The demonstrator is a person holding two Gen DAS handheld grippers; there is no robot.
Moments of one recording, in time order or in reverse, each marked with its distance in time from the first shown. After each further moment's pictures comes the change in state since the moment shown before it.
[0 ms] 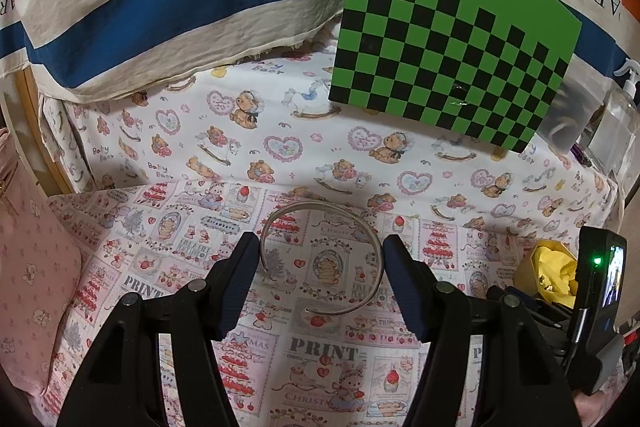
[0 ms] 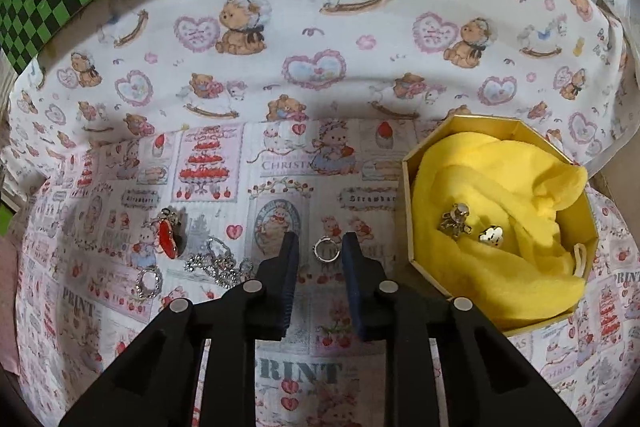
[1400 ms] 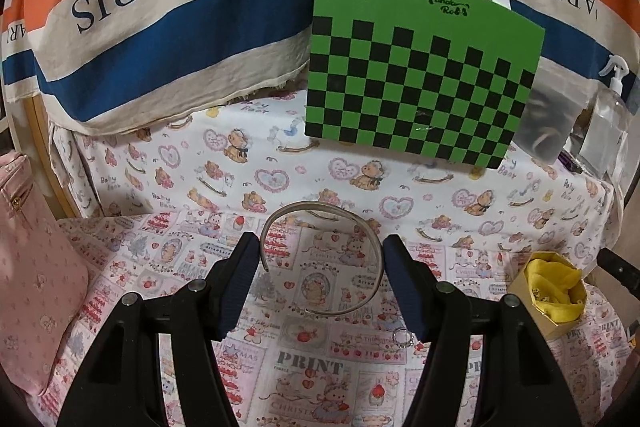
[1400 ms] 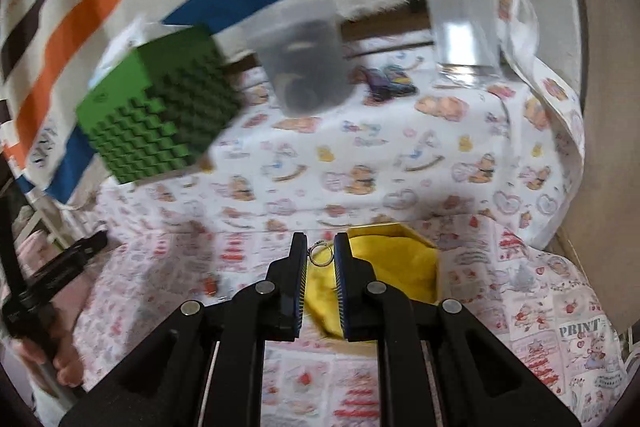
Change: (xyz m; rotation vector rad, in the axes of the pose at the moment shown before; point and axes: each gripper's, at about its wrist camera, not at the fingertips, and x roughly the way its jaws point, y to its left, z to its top) left arm -0.020 -0.020 0.000 0.027 -0.129 0.025; right arm -0.117 -0.115 -0.003 0.043 -0.348 0.240
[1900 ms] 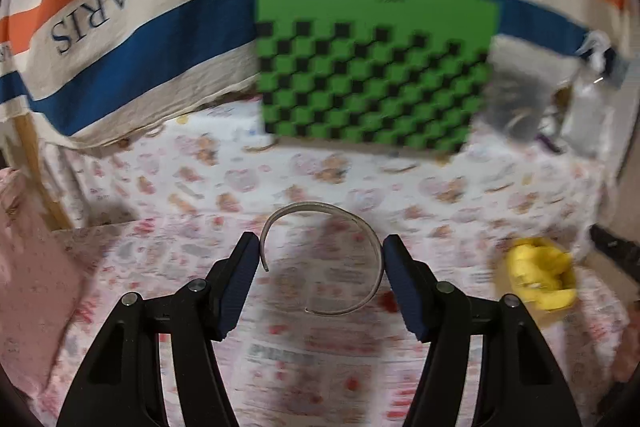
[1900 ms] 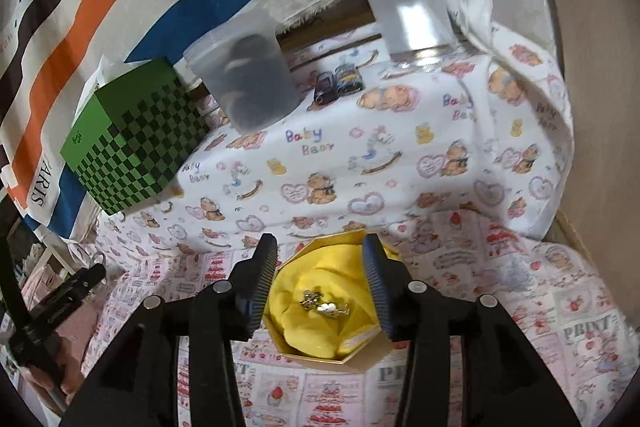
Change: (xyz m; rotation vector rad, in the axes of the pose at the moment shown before) left arm -0.014 -0.030 -0.006 0.056 -0.019 -0.056; right arm 0.001 -0.051 -0.003 0.116 -0.048 0.039
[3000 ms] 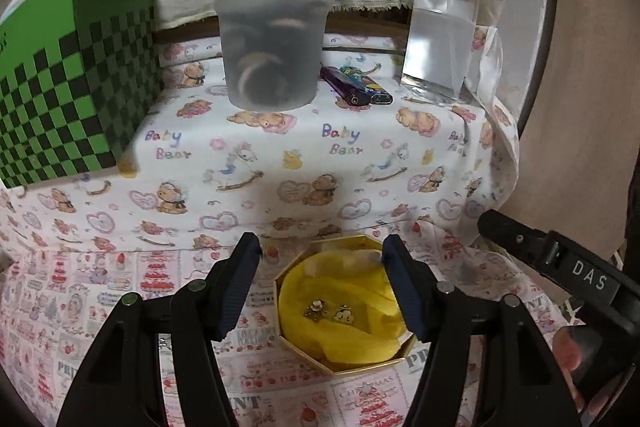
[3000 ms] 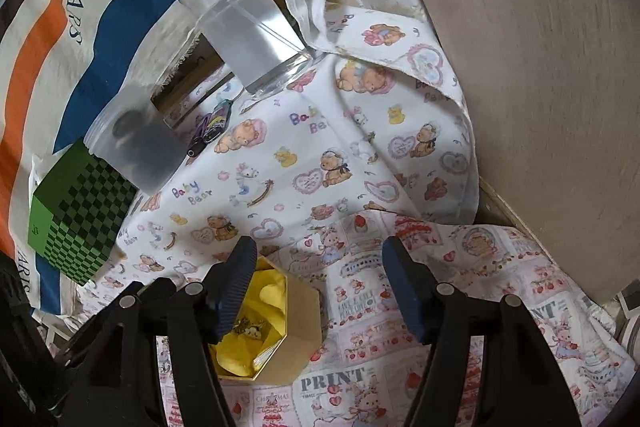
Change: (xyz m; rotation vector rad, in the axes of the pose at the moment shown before) left arm 0.045 -0.210 0.003 0.191 0.118 -0.281; right arm -0.012 -0.082 0.014 0.278 0.005 -0.126
